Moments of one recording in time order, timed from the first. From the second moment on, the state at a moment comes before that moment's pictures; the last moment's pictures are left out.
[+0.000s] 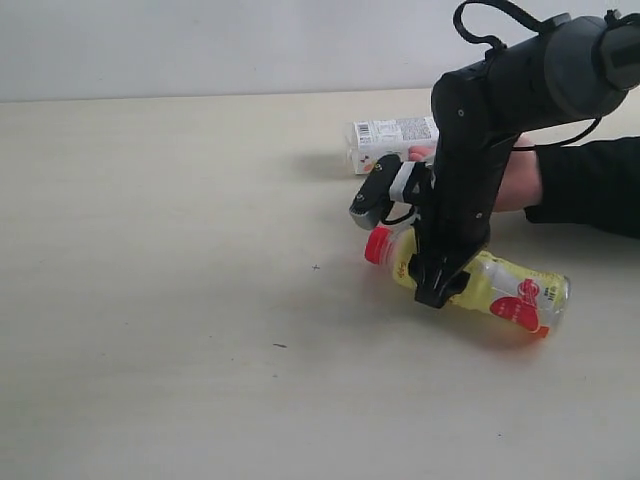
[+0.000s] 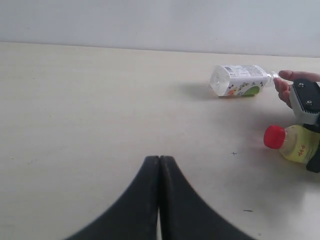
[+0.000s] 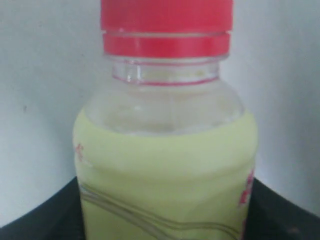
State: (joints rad) left arm -1.16 0.38 -0.12 1.29 0.75 -1.70; right arm 0.47 2.01 -1.21 -0.06 0.84 -0.58
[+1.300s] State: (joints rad) left arm -1.16 0.38 -0.12 1.29 0.75 -1.70; right arm 0.33 1.72 -1.44 -0.19 0.94 0.15
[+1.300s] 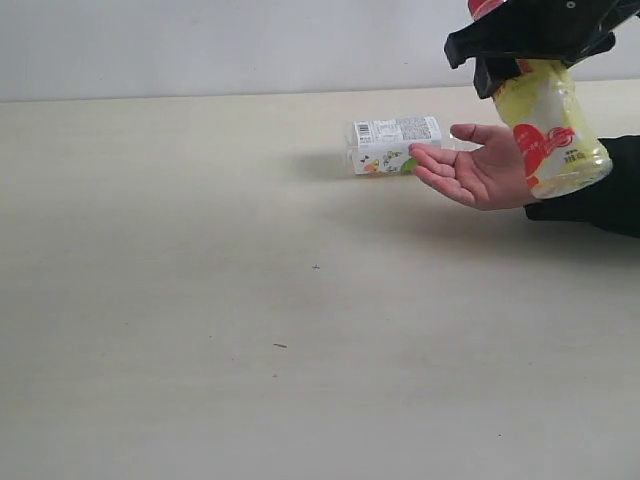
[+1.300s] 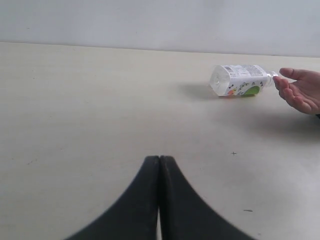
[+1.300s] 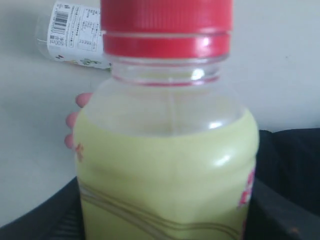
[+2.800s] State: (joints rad) left arm -1.16 0.38 -0.12 1.29 0.75 -1.70; right arm 0.33 2.02 -1.54 -0.28 0.82 0.29
